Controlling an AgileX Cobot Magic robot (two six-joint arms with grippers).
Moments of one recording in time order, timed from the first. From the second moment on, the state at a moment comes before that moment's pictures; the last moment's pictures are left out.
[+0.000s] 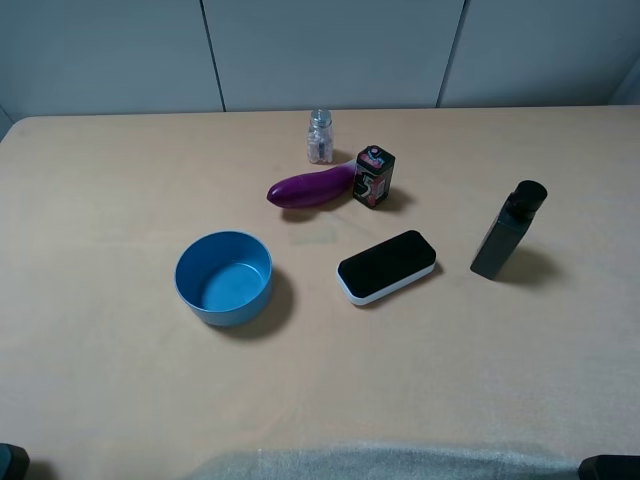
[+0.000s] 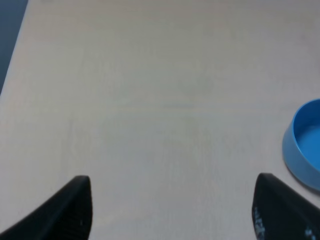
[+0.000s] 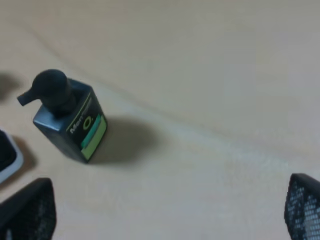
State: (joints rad) left arm -0.06 -0.01 -0.50 0.09 1.06 -0.06; right arm -0.07 0.33 -0.53 0.03 1.01 0.08
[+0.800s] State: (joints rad) left arm -0.06 -0.01 -0.50 0.09 1.06 -0.06; right arm -0.07 1.03 -0.91 0.12 1.13 0.25
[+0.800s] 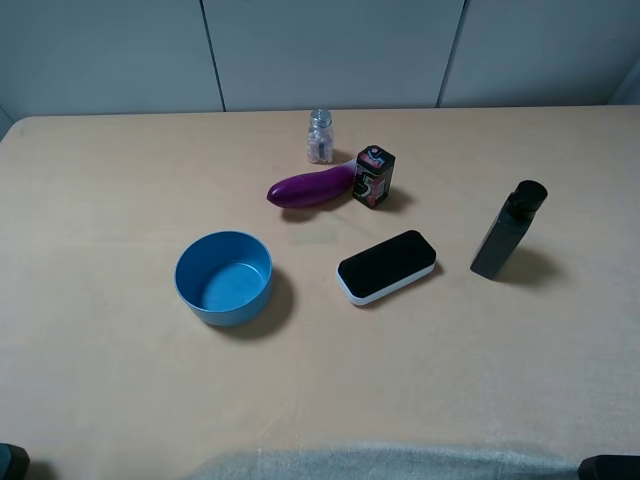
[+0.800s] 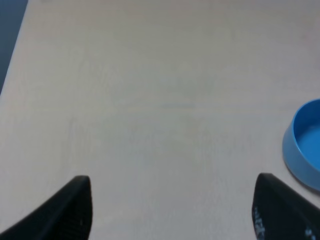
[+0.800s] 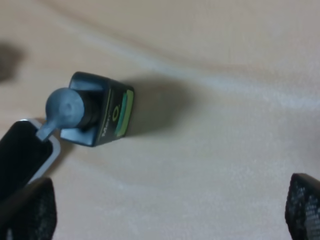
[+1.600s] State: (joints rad) left arm -0.06 -0.01 -0.50 0.09 1.06 -0.06; right arm -0.07 1.31 -0.99 0.21 1.09 0.31
